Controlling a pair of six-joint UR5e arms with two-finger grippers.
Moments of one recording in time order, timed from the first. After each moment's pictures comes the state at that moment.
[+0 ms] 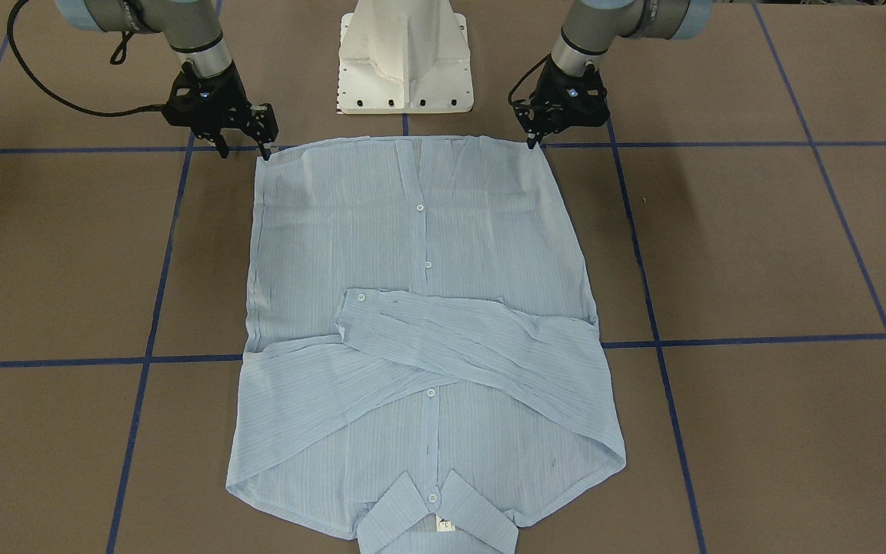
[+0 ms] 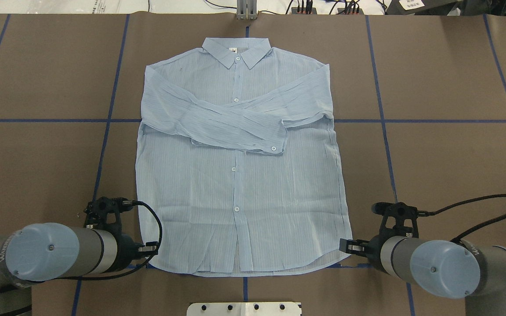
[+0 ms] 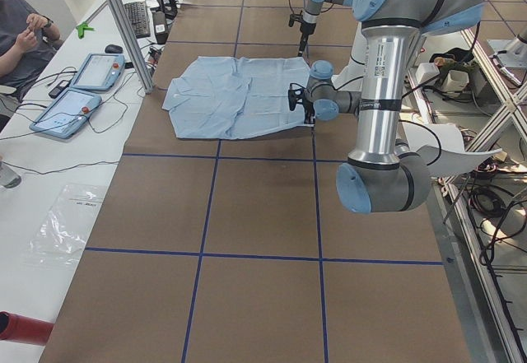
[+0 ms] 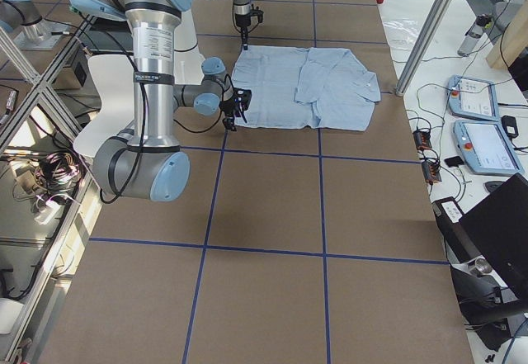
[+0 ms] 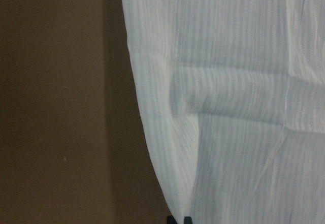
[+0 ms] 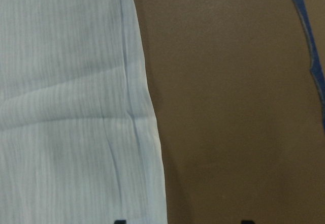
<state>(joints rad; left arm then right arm) -0.24 -1.66 -2.07 -1.95 -1.69 -1.53 0.17 -1.60 2.10 -1.23 1.50 1.60</state>
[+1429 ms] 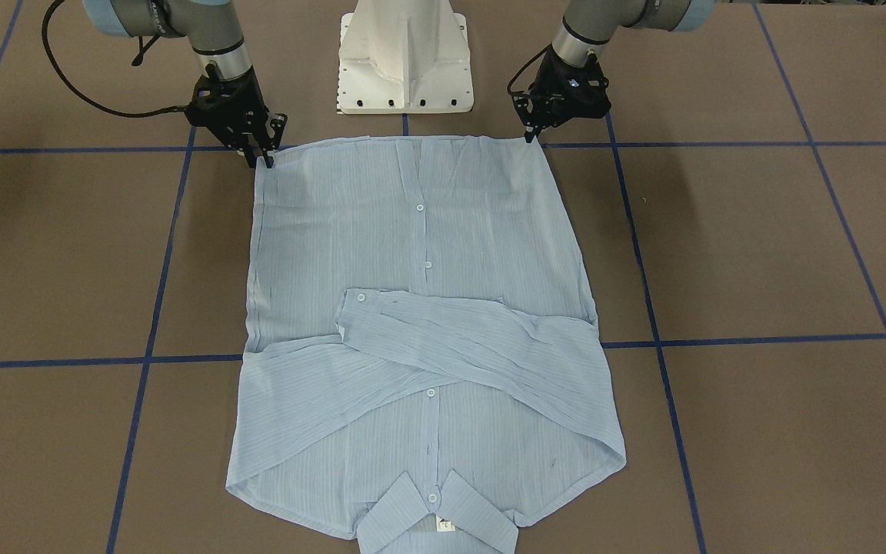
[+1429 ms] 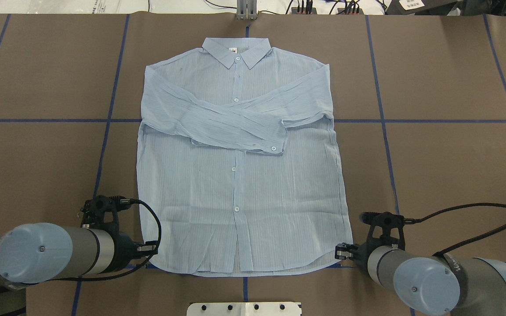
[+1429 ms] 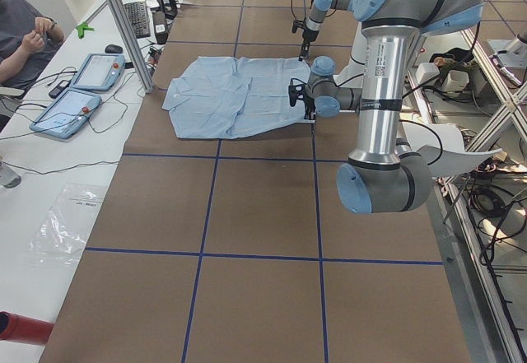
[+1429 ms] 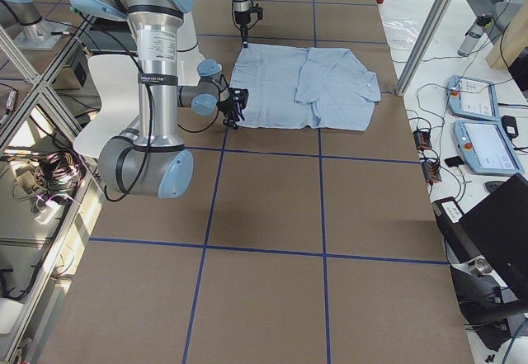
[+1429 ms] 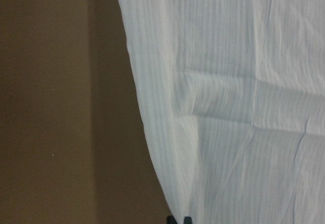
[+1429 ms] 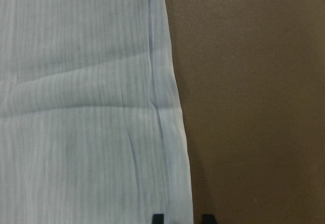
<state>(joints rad) -0.24 -1.66 -2.11 -1.95 -1.68 -1.53 0.11 -1.57 2.06 -1.23 1.39 1.60</state>
